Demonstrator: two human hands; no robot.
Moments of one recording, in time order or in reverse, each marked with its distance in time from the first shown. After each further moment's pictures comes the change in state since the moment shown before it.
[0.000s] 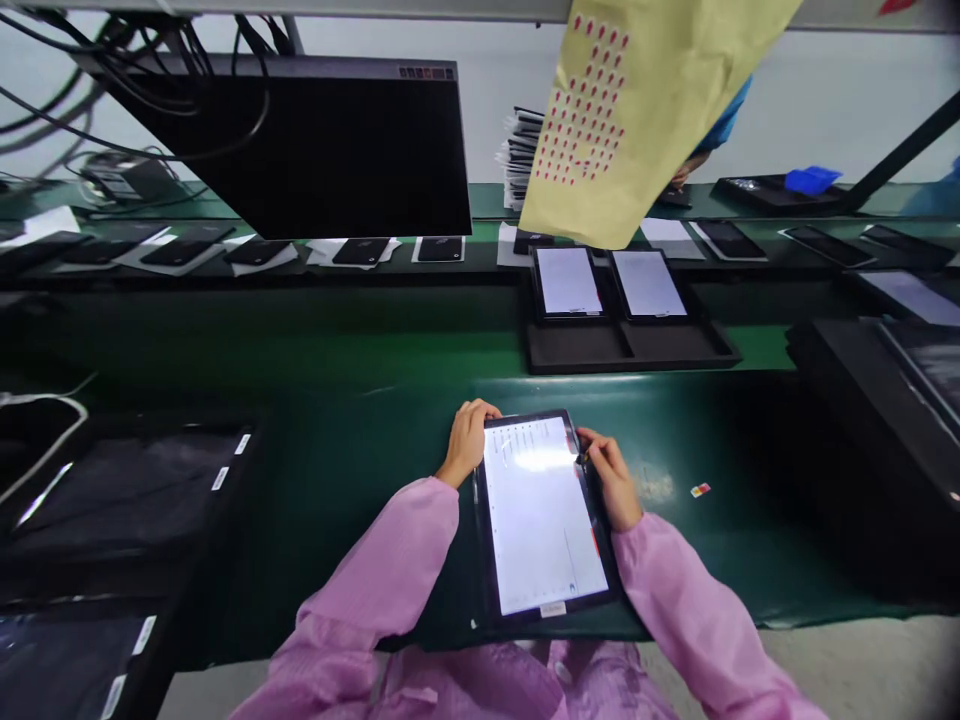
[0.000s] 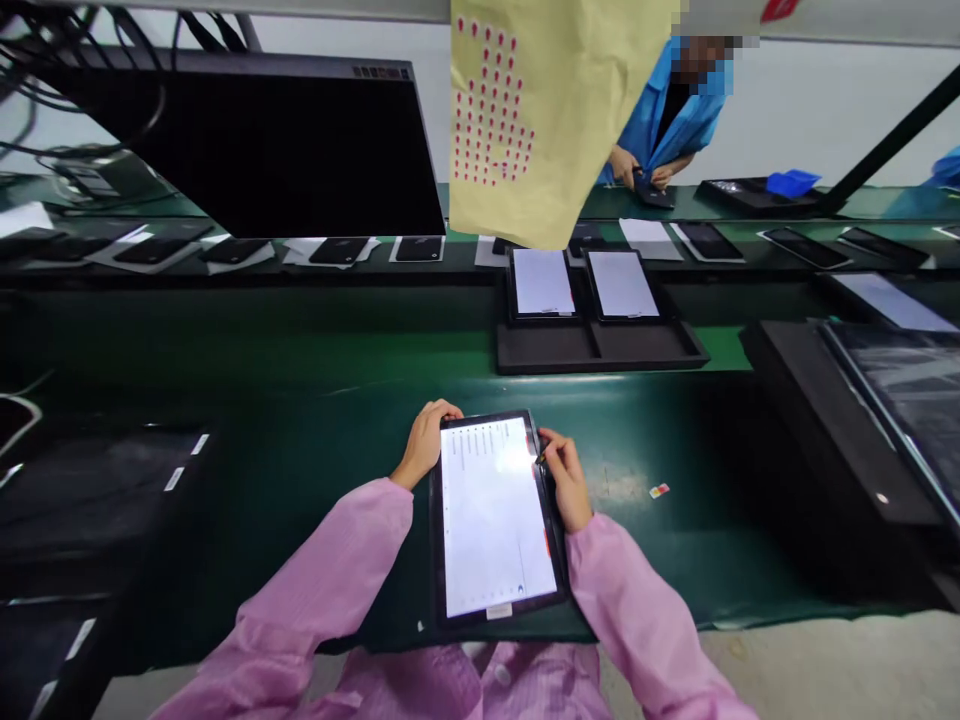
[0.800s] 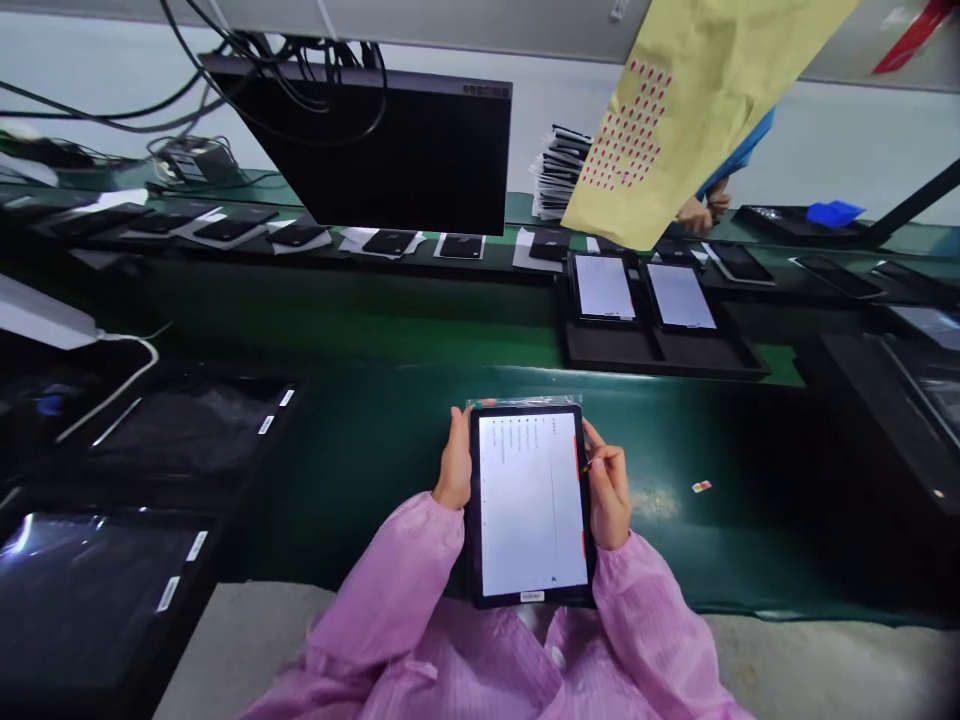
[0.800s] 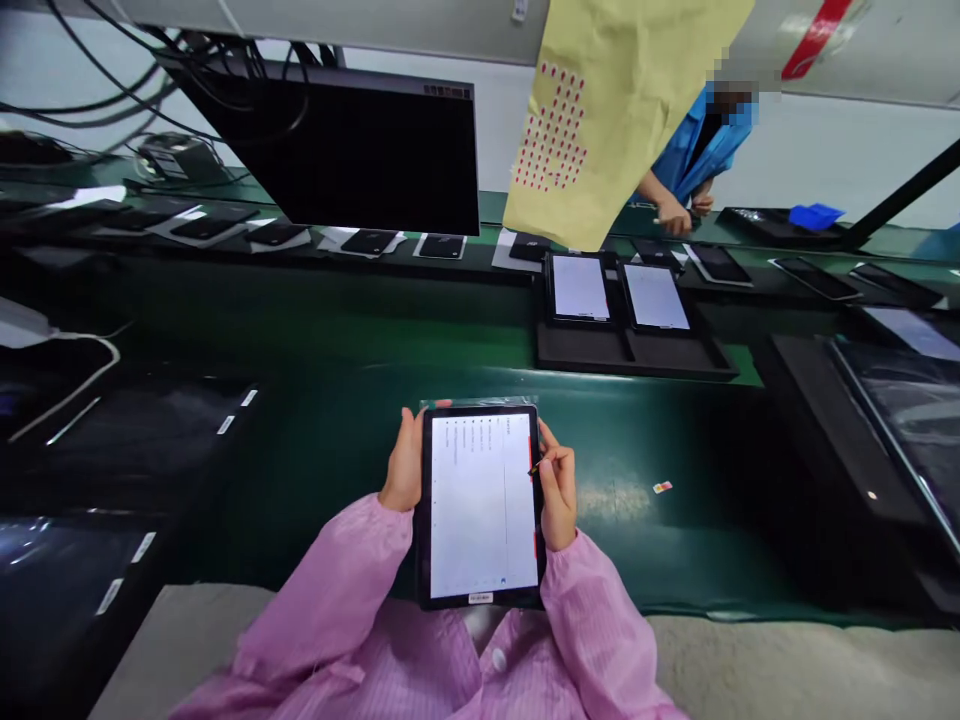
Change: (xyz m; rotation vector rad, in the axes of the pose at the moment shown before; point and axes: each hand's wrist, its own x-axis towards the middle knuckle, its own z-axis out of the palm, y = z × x) left_hand -0.079 0.053 -0.023 -0.780 0.168 -0.294; right_hand -0.063 -0.042 0.037 0.408 -0.062 -0.244
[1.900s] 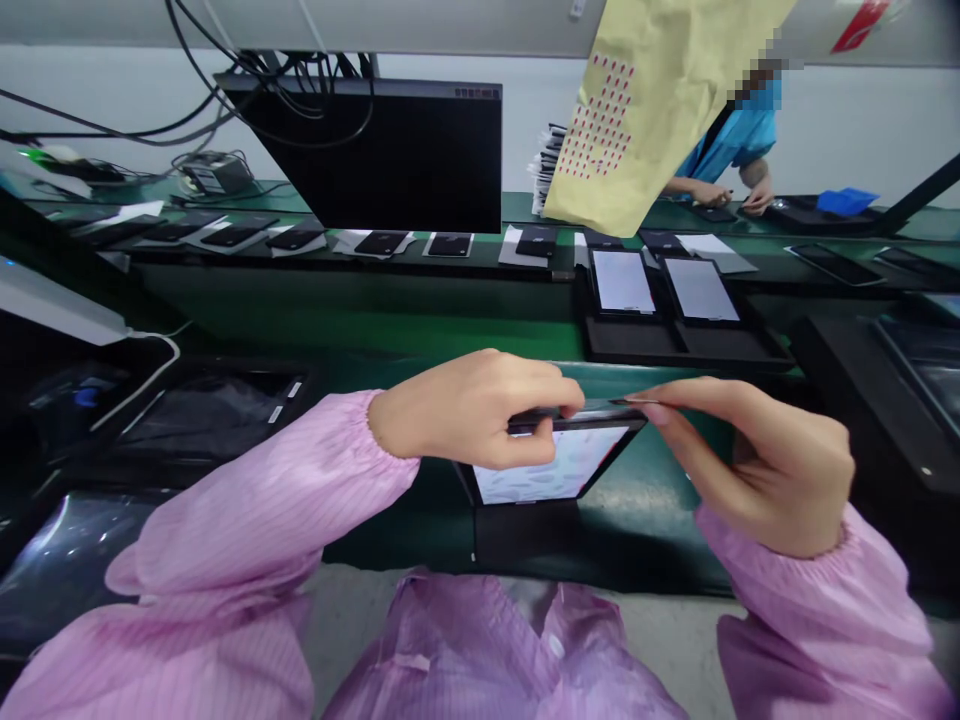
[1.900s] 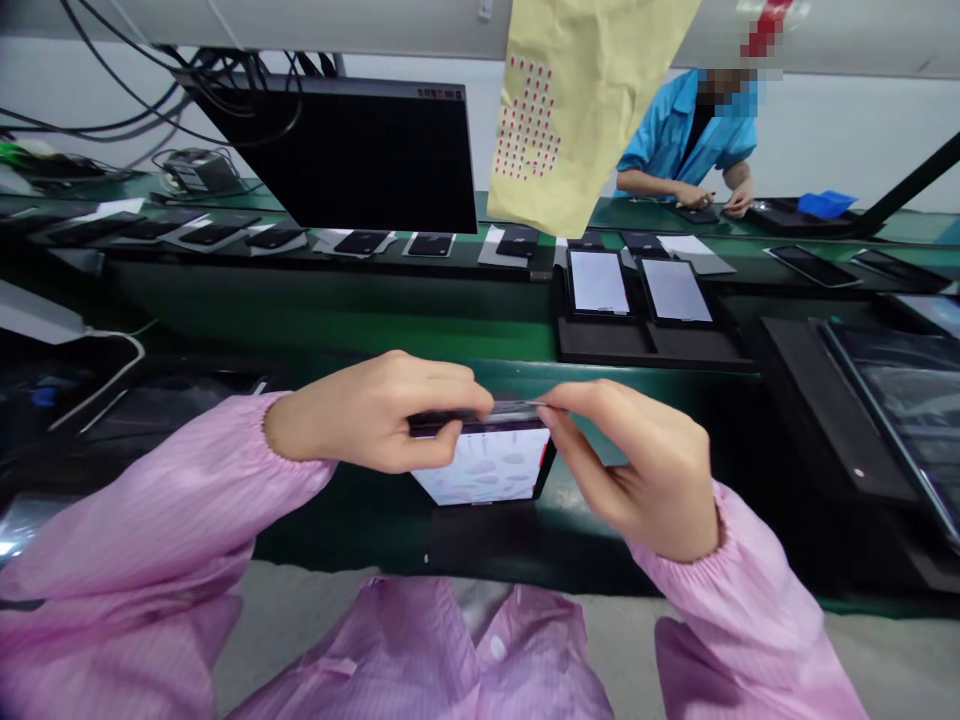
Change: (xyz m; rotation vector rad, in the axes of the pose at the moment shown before) left_hand -0.042 0.148 0.073 1.296 -1.057 0.983; right_hand 0.046 -0.197 0.000 -0.922 -0.375 -0.836
